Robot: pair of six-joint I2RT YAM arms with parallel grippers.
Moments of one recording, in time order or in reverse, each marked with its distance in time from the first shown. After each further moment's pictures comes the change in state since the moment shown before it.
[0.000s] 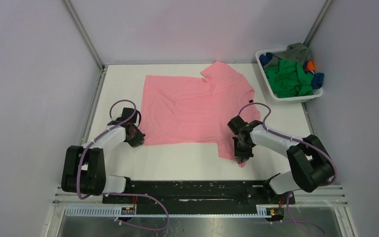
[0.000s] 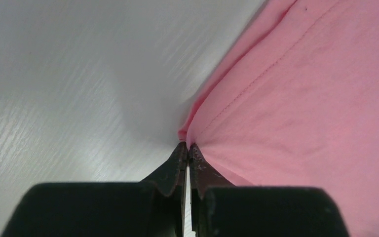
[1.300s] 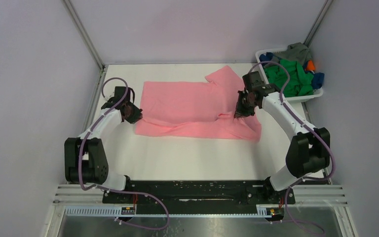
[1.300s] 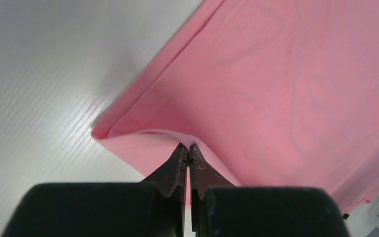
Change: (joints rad) left arm 0.058 0.053 0.271 0.012 0.062 -0.052; right arm -0.225 0.068 0.520 -0.055 -0.137 -0.078
